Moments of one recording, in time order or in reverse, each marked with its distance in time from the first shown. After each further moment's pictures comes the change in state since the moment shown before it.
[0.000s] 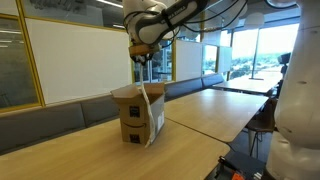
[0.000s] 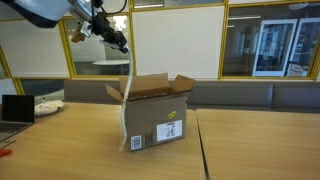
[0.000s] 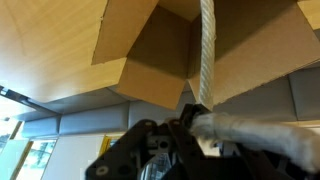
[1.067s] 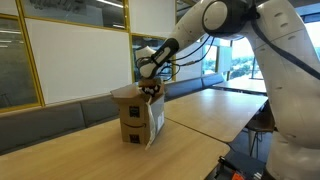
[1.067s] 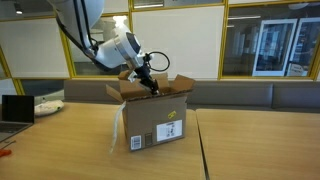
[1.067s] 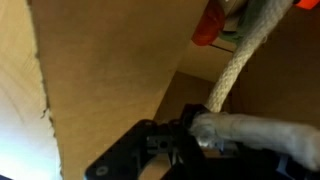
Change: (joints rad) arm -0.003 0.459 -0.238 0.198 0.267 0.085 -0.093
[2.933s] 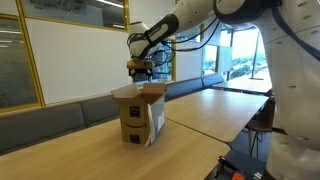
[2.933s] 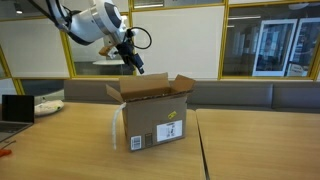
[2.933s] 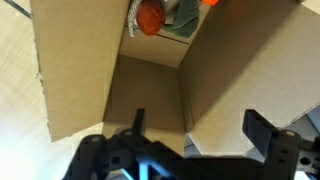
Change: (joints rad) arm 0.160 -0.153 -0.063 0.028 0.120 -0.043 -0.009
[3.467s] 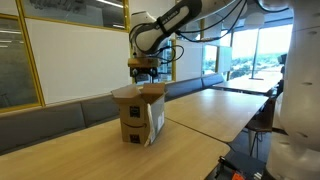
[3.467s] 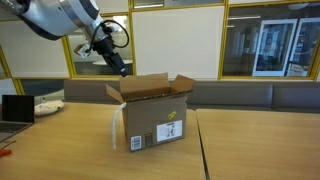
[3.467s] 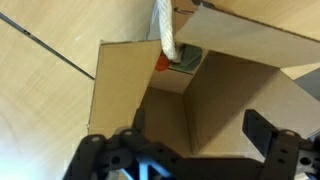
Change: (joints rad) arm 0.010 -0.274 0.096 -0.327 -0.036 -0.012 0.125
